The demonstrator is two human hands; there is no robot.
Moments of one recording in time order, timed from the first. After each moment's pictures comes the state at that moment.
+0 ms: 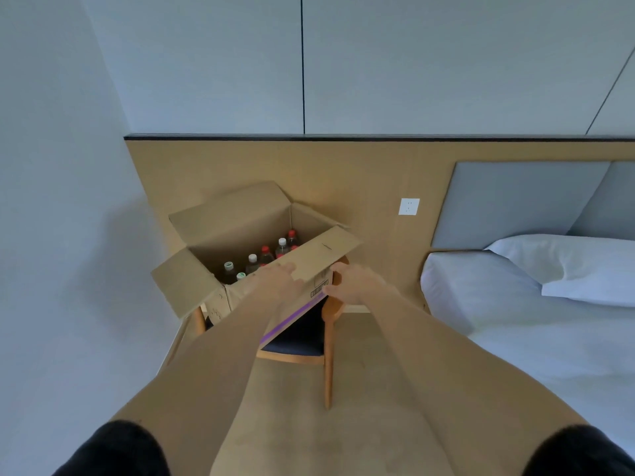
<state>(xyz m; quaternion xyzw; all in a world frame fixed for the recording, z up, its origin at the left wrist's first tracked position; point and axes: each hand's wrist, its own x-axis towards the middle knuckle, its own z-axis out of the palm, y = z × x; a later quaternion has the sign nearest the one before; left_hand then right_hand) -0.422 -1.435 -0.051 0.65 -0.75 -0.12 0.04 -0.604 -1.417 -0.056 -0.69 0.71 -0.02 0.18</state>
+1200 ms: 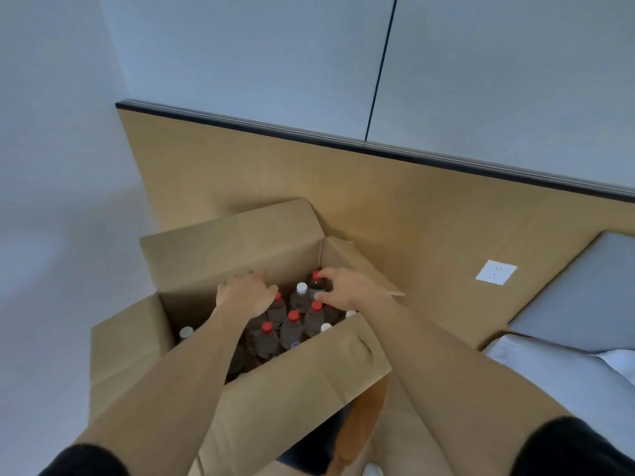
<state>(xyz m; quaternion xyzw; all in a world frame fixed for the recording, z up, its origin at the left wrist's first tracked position) -0.374 -1.806 -0.129 0.74 -0.65 -0.17 0.01 -0.589 -1.830 -0.101 -0.78 0.59 0.06 0.18</state>
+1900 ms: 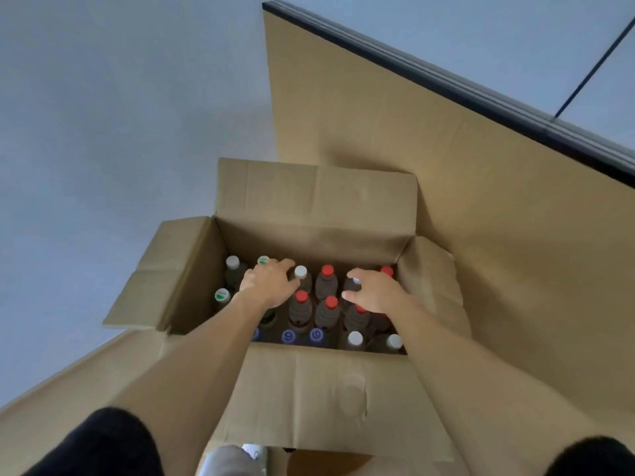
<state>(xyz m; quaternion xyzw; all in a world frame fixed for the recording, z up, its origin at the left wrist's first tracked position) -0.395 -1.839 -0.203 0.86 -0.44 -0.25 0.01 -0.578 -1.985 -0.214 -0.87 0.39 0.18 0.26</state>
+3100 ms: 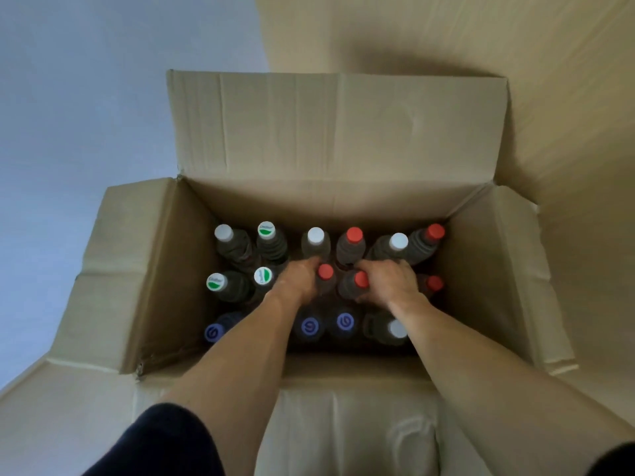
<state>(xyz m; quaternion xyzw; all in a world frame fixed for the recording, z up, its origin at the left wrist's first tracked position) -0.371 -1.880 -0.349 0.81 -0.43 -0.40 0.04 -0.524 -1.987 -0.343 -0.87 0.37 0.26 0.17</state>
